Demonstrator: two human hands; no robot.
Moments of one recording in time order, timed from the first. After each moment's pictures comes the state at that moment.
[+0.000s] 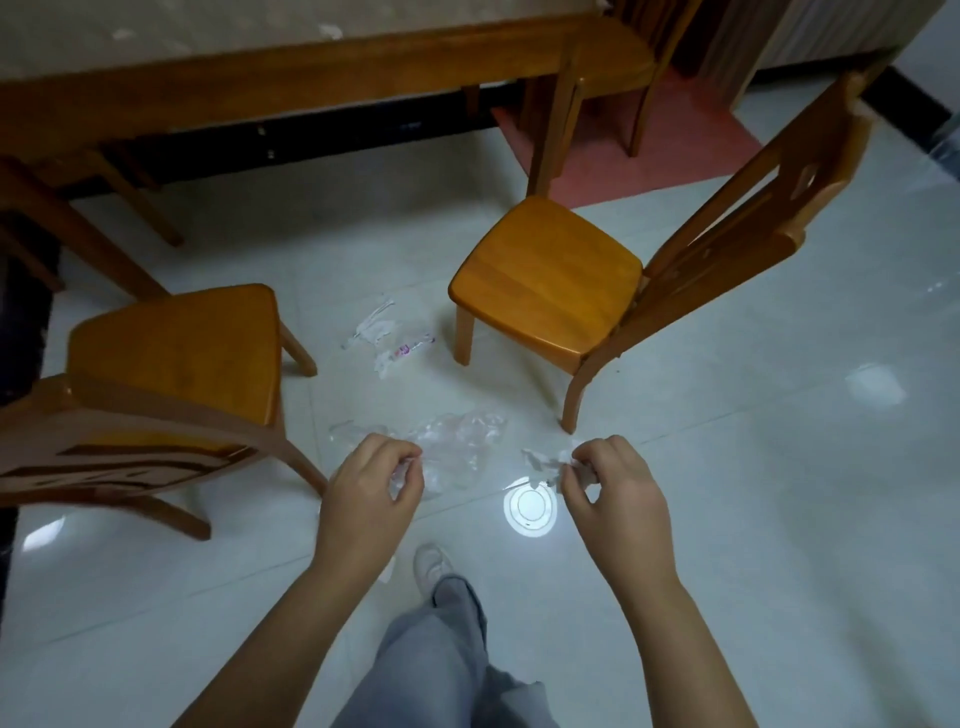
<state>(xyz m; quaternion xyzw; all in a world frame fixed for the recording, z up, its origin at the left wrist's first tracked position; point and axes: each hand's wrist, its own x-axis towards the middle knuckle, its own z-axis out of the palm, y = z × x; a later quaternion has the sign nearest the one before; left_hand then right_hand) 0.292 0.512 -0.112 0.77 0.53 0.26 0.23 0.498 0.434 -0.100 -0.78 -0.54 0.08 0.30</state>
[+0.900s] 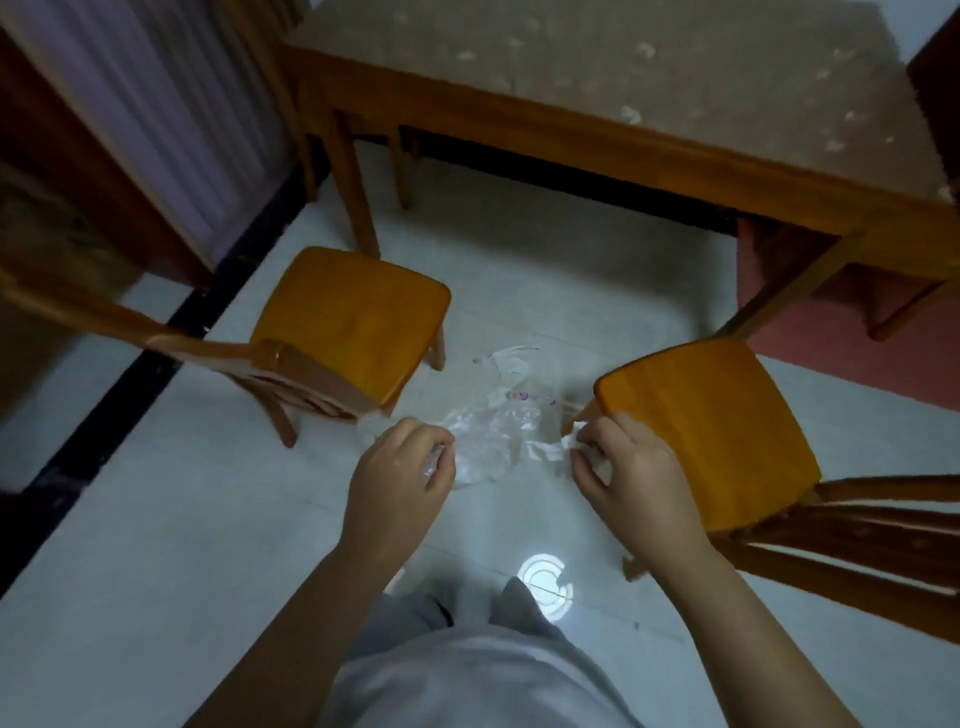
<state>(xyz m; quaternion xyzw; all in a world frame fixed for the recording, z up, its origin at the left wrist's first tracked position) 0.274 0.585 -0.062 0.60 0.72 0.31 0.14 0.480 0.647 -0.038 -0.51 -0.83 0.13 0.20</state>
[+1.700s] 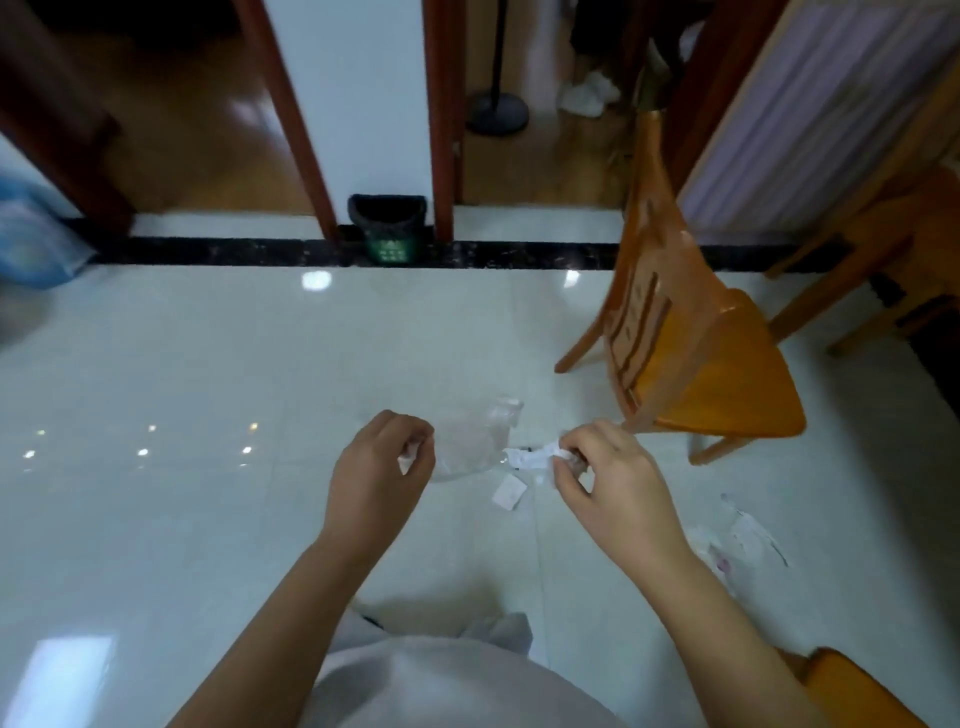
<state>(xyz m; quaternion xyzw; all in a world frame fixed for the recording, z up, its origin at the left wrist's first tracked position) 0.353 0.295 -0.037 0.04 0.92 0.37 -0.08 0.371 0.511 -0.027 0.08 -0.96 0.25 0.10</state>
